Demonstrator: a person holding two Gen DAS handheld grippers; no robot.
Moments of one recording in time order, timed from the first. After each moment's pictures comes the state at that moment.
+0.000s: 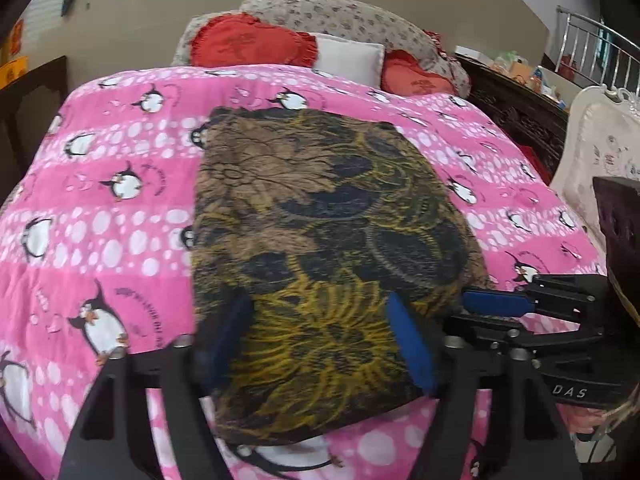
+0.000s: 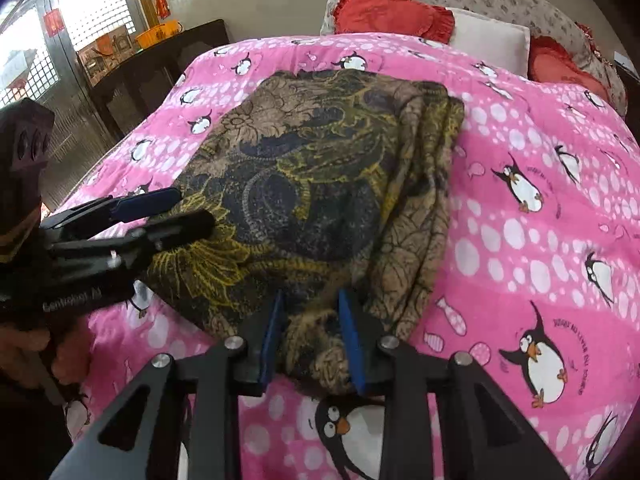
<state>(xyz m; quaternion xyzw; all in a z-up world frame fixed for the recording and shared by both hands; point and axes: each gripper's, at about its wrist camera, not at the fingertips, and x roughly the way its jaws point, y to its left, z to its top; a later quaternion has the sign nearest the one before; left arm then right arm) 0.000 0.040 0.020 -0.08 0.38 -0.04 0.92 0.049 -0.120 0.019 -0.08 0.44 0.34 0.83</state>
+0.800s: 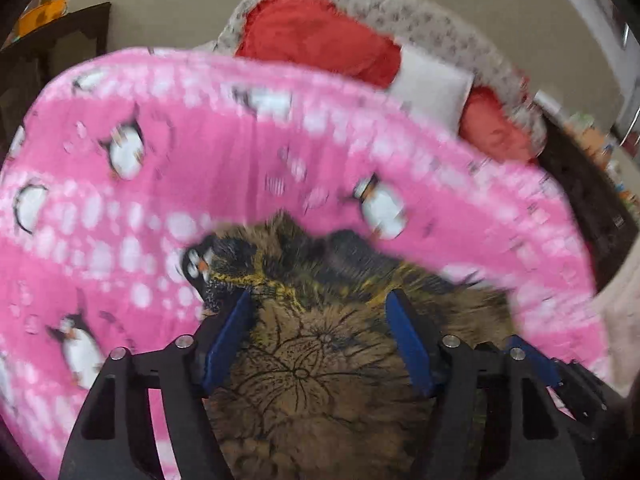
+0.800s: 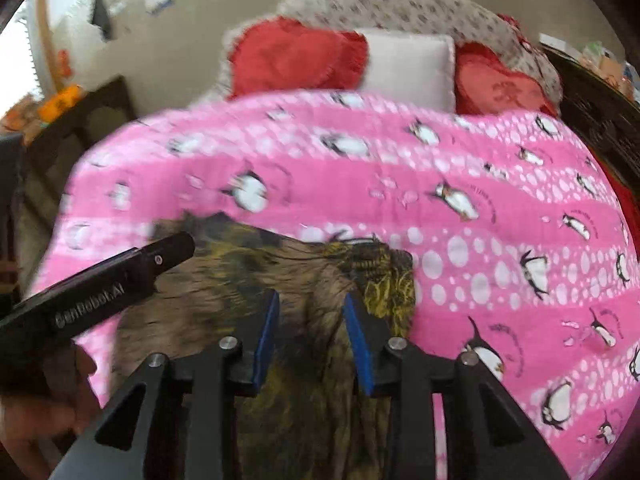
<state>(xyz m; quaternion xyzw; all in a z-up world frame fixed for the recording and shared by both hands) 0.194 0.104 0.019 -0.17 0.41 0.06 0.89 0.202 -0.075 0.060 -0.03 0.43 0.16 0.89</state>
